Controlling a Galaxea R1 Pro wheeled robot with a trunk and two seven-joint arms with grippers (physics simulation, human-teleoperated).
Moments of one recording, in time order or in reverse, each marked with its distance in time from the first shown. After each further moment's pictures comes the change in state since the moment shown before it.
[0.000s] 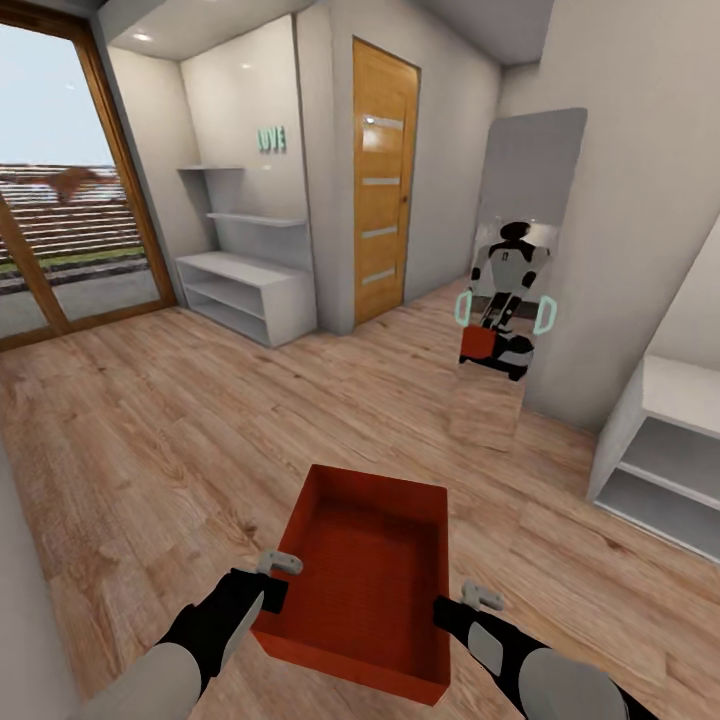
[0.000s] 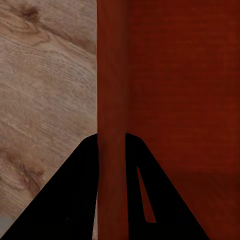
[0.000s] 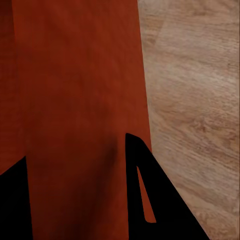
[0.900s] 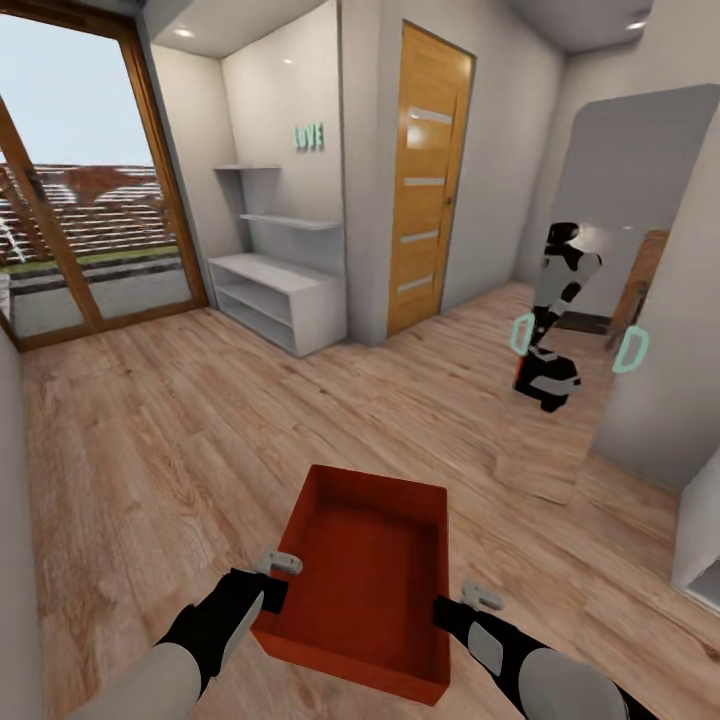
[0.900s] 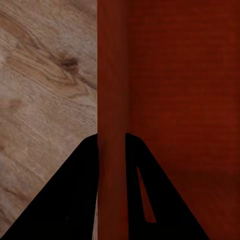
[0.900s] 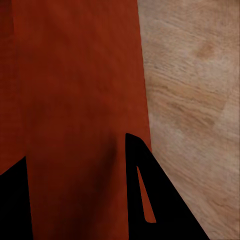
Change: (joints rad) left arm 0.000 0.000 0.000 0.000 0.000 0.000 0.000; right arm 0.000 0.000 0.000 0.001 0.000 0.000 -0.001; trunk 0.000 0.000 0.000
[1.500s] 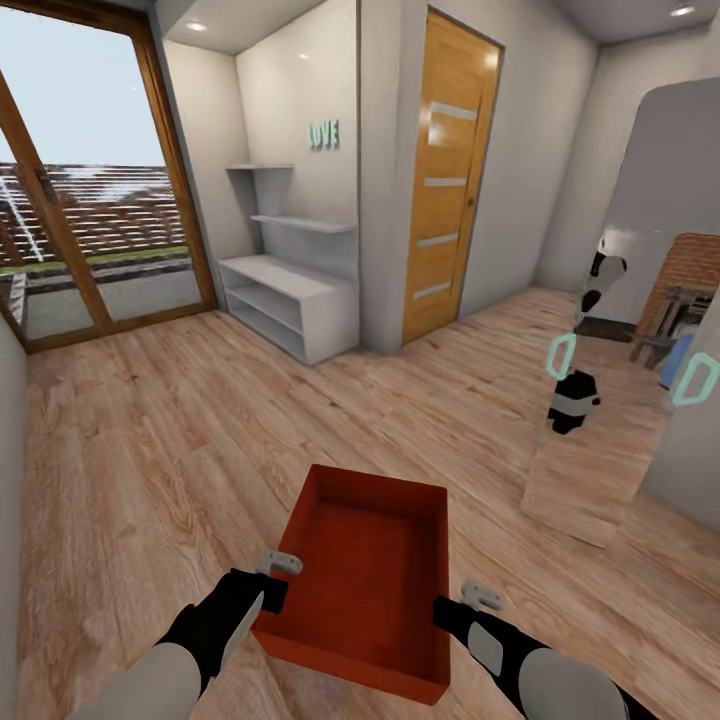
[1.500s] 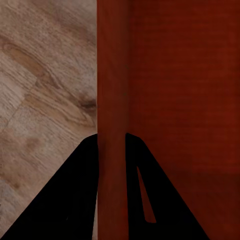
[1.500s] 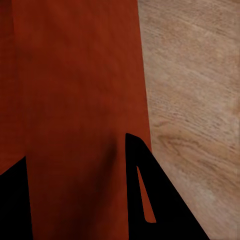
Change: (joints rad) left arm 0.000 0.000 0.000 0.000 0.000 0.000 0.000; right arm 0.000 0.000 0.000 0.000 0.000 0.000 0.000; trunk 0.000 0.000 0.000
